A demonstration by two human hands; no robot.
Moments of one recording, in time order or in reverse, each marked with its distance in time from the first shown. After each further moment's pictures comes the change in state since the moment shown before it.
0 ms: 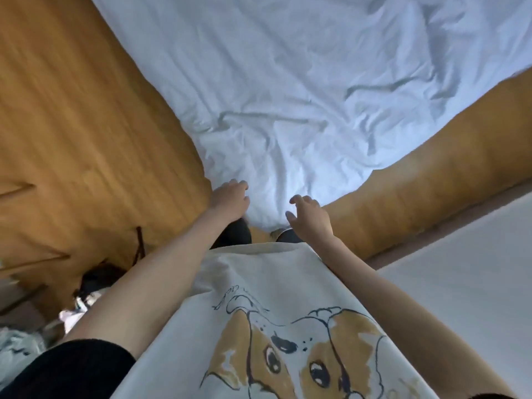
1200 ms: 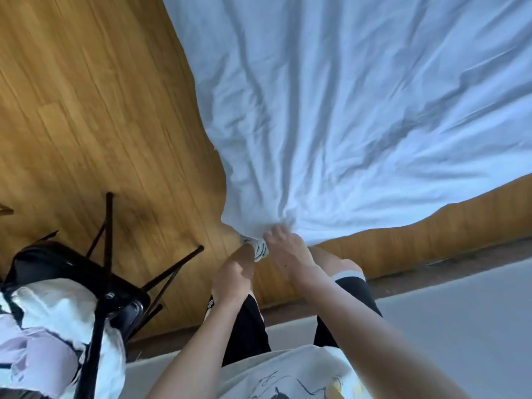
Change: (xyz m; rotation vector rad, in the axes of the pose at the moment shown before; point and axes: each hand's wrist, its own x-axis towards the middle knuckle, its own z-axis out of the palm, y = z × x) left_hand -0.013 -0.058 0.198 -0.648 -0.231 -0.637; right_hand 0.108 -0.032 0.184 -0.501 -0.291 -0.395
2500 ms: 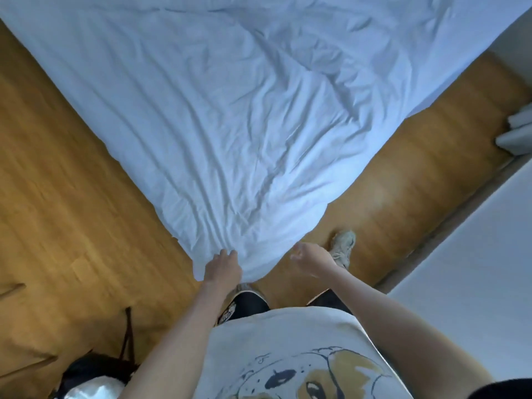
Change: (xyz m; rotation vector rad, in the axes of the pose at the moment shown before) left_hand -0.166 0.152 -0.038 0.880 0.207 0.559; right_hand -0.237 0.147 -0.074 0.710 0.165 0.454
